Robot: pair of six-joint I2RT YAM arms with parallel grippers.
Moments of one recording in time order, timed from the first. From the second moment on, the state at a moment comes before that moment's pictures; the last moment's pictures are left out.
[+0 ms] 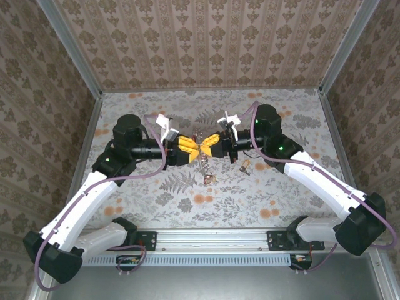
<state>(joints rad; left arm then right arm) -0.57 1.00 1.02 -0.24 1.01 -0.07 0.57 1.26 1.08 0.05 -1.04 0.16</state>
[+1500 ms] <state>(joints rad) -0.59 0.99 1.02 -0.19 0.99 -0.08 0.57 1.24 1.07 0.17 -1.06 0.24</state>
